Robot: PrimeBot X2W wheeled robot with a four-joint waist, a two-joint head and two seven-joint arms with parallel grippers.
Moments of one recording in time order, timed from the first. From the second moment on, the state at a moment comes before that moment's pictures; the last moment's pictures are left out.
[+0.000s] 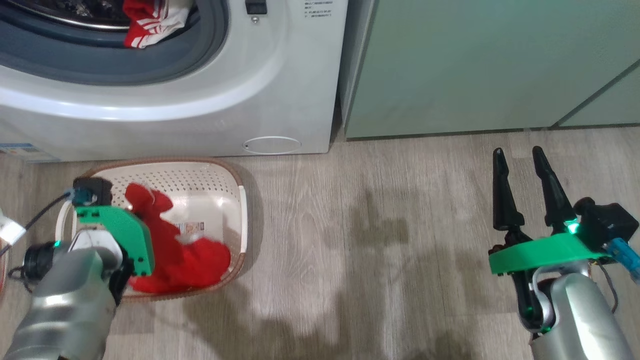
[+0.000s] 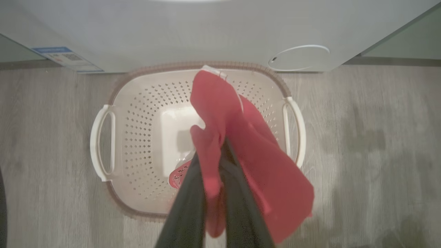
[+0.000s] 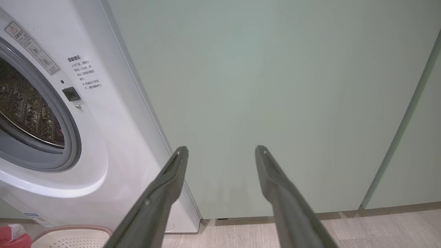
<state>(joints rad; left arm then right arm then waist) -0.72 0.24 -0.42 1.23 -0.58 -0.13 0.03 -0.24 -0.06 0.08 0.23 0.28 0.13 -0.26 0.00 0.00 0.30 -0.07</state>
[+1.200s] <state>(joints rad) -0.75 0.23 -0.37 1.29 -0.67 -0.11 -0.21 -0.31 -0.08 0.10 0.21 0.28 0.13 -0.26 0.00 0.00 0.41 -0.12</state>
